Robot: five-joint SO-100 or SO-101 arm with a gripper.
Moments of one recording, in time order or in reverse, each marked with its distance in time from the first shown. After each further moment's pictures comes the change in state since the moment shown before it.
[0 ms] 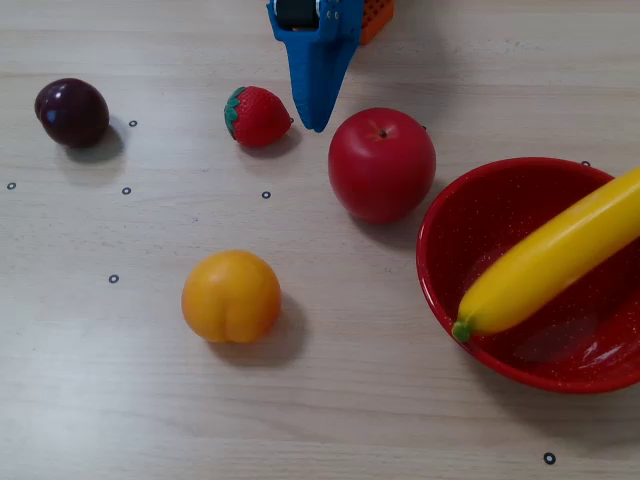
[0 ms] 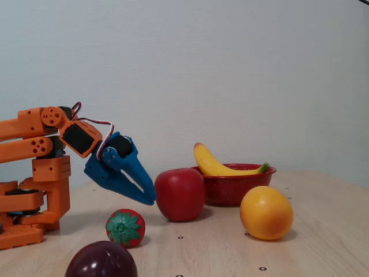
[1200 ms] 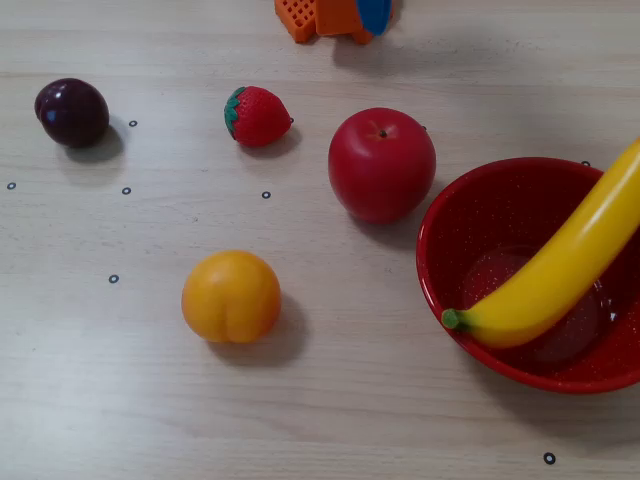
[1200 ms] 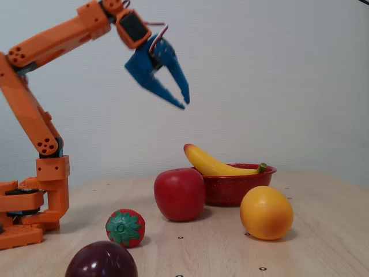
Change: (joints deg) arm 10.3 -65.4 -83.2 26.2 8.7
